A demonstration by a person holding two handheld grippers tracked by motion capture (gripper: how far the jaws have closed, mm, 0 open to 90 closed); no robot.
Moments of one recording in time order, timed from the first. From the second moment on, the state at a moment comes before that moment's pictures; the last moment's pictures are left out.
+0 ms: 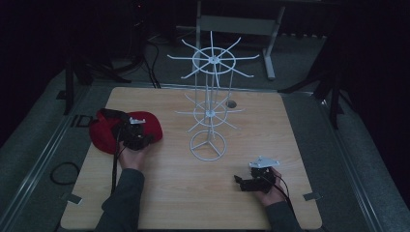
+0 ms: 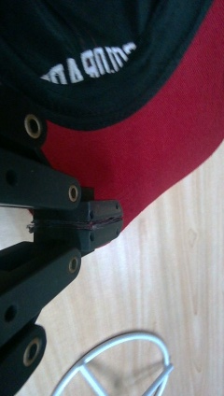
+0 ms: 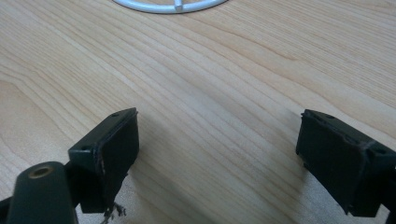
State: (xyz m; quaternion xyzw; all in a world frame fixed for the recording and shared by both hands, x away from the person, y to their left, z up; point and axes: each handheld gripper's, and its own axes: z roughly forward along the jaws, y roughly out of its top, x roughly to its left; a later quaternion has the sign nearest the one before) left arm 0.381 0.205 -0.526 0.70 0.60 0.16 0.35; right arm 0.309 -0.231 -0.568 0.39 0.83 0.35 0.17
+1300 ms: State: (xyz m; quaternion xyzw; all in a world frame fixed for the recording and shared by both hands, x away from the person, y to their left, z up) left arm 0.283 0.240 -0.498 0.64 0.61 0.27 0.39; right arm 0.309 -0.232 -0.568 0.39 0.83 0.35 0.17
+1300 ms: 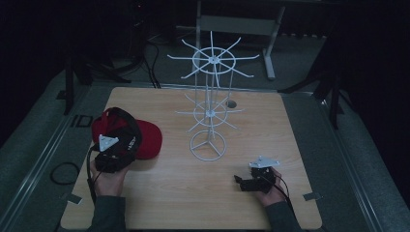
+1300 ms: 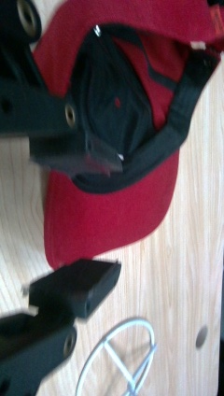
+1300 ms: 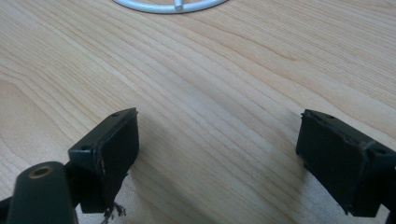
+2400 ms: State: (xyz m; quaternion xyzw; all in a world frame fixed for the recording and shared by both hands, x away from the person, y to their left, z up) left arm 0.306 0.229 -0.550 0.59 0.68 0.16 0.40; right arm 0.309 -0.232 -0.568 0.39 0.83 0.35 0.17
